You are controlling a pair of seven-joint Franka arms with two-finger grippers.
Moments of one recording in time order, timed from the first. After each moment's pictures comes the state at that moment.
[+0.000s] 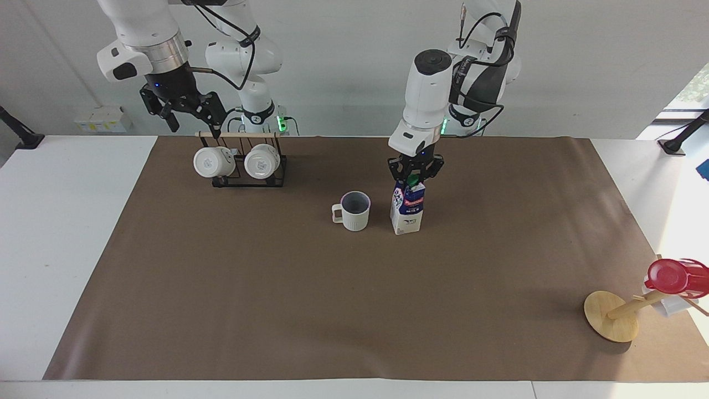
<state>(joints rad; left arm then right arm) -0.62 0.03 0.00 -1.97 0.07 2.08 -0.69 0.00 -0.02 0.06 -1.49 -0.02 1.47 0.28</state>
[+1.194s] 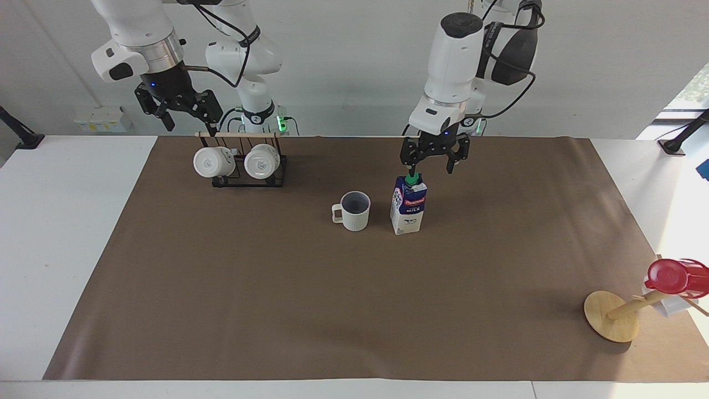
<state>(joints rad) -0.56 -0.01 0.04 -1.75 0.07 1.86 -0.58 -0.01 -0.02 0.06 -1.49 -0.02 1.45 0.22</state>
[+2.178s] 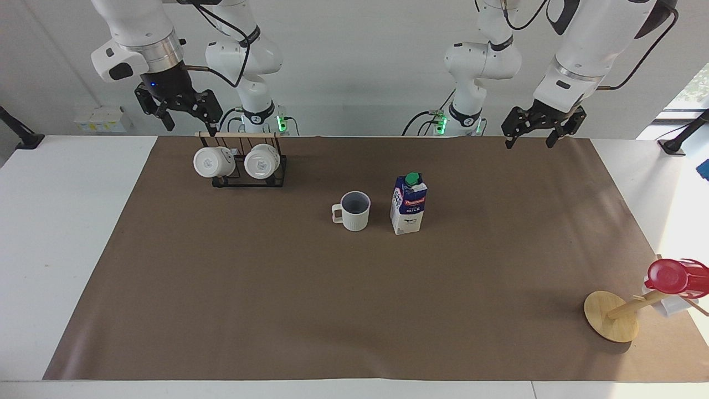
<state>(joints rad) -0.22 -0.06 0.05 -1.61 0.00 1.52 -0.13 -0.01 -0.02 0.06 -1.49 -0.02 1.45 0.22</state>
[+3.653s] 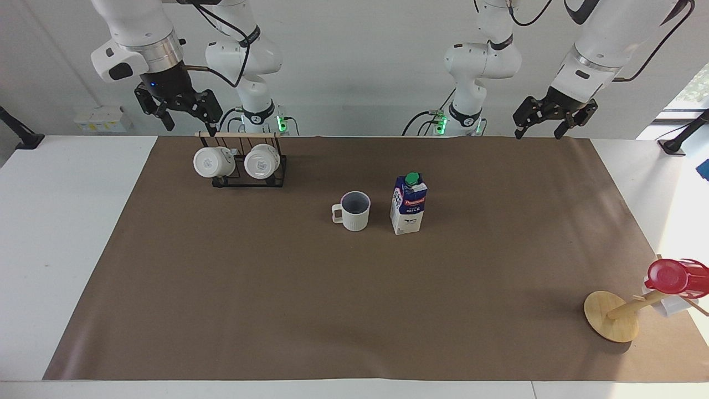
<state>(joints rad) -0.18 -0.08 0.05 -1.61 -0.05 1.47 -0.11 -0.01 -0.02 0.06 -1.49 -0.02 1.45 0.22</state>
